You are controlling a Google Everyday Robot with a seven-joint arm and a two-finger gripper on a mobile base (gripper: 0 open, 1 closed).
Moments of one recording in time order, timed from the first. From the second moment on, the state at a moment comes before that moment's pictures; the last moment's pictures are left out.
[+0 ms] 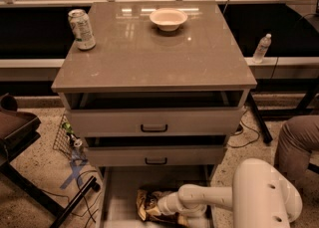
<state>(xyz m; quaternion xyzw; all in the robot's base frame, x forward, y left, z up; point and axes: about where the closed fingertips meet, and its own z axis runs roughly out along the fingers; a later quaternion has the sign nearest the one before) 0.489 0.036 0.148 -0.50 0.77 0.26 0.29</state>
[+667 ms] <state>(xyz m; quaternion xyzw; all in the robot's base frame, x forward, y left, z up) 0.488 0.036 0.152 -0.50 0.77 0.26 0.29</state>
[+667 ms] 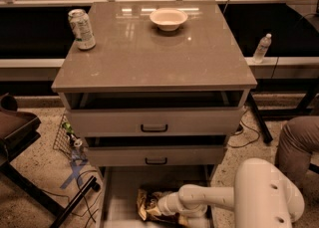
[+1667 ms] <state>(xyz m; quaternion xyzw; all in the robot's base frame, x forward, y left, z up) 0.422 -0.012 0.378 -0.48 0.74 0.28 0.37</state>
